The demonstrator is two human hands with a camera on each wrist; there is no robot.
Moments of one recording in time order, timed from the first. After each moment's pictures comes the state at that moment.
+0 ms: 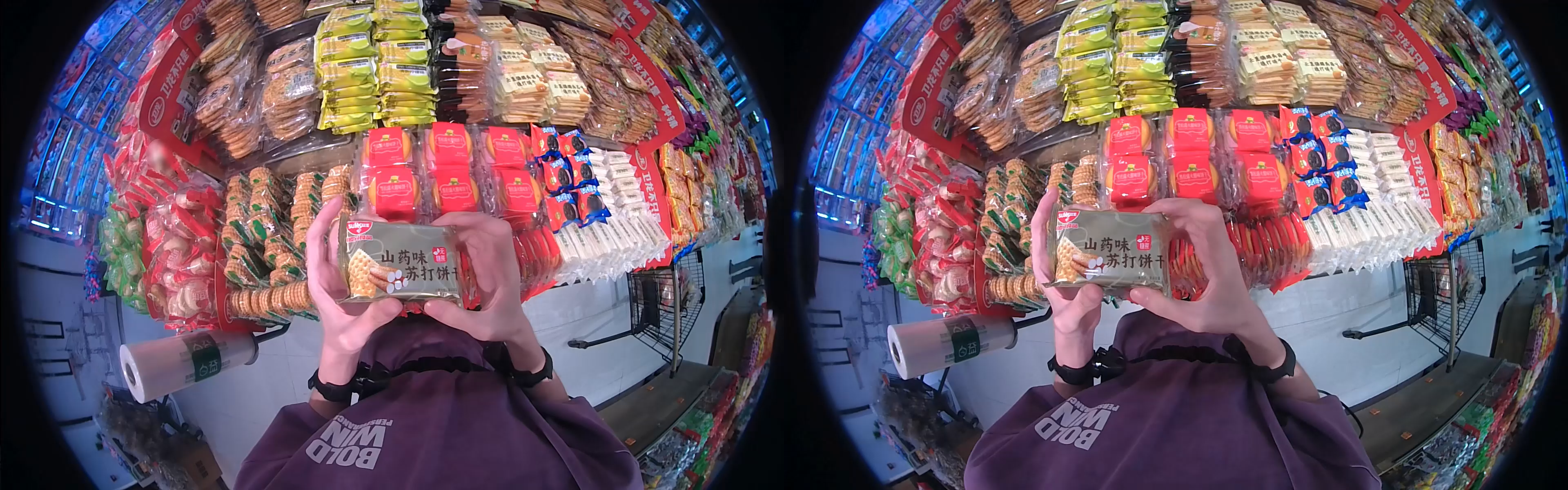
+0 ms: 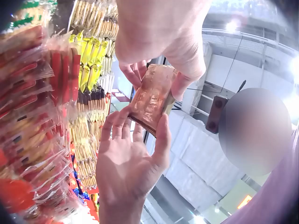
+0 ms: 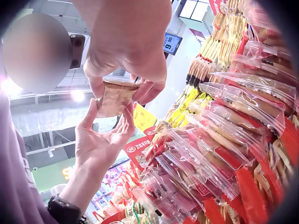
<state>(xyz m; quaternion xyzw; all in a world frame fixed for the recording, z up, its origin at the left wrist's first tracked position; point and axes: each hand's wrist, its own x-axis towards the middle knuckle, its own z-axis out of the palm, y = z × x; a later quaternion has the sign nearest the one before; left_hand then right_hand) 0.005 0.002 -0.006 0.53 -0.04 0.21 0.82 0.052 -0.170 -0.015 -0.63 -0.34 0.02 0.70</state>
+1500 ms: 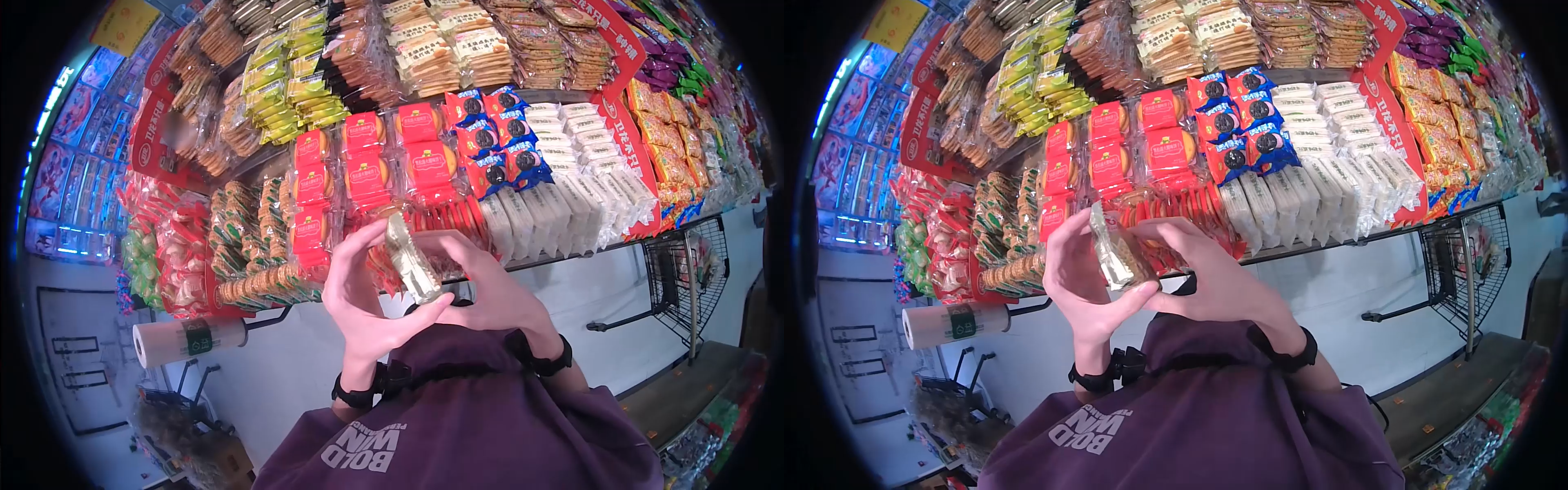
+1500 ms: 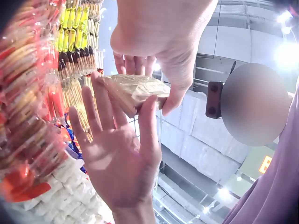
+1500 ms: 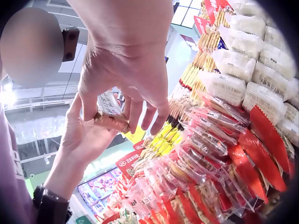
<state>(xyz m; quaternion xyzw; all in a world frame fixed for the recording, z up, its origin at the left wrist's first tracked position) -0.009 -0.144 -0.002 0.76 -0.07 0.24 0.60 0.045 -0.317 -0.023 -0.69 -0.35 0.17 0.62</state>
